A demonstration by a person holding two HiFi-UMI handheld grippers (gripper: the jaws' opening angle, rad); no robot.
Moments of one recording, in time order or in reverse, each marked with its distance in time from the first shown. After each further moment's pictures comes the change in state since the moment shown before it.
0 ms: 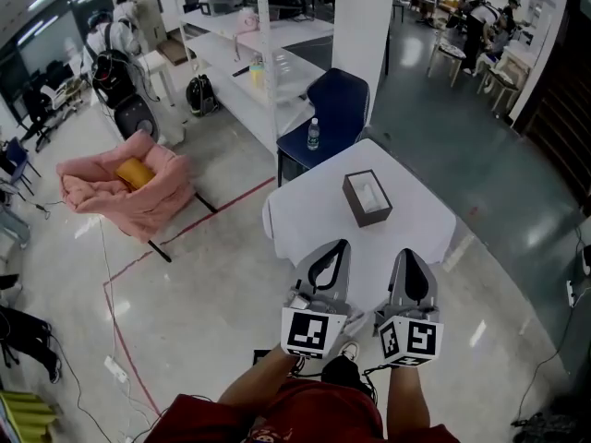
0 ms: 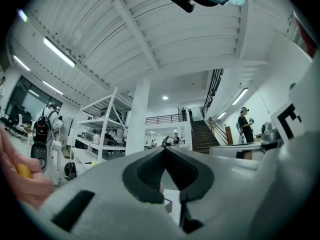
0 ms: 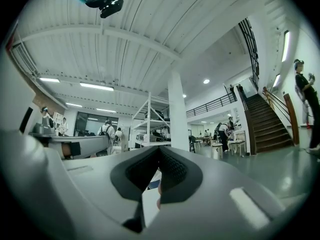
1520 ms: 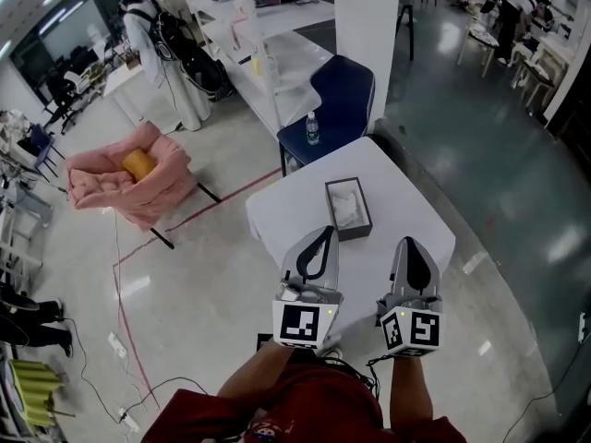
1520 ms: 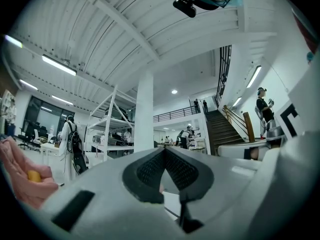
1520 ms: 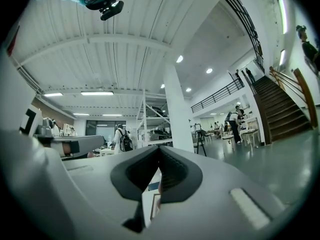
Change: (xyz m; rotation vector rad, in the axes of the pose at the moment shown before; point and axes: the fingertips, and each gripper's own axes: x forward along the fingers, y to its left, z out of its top) left arm 0.216 -0.058 -0.050 0.092 0.004 0.194; right arm 0.137 -0.212 -0.034 0.107 0.021 0.144
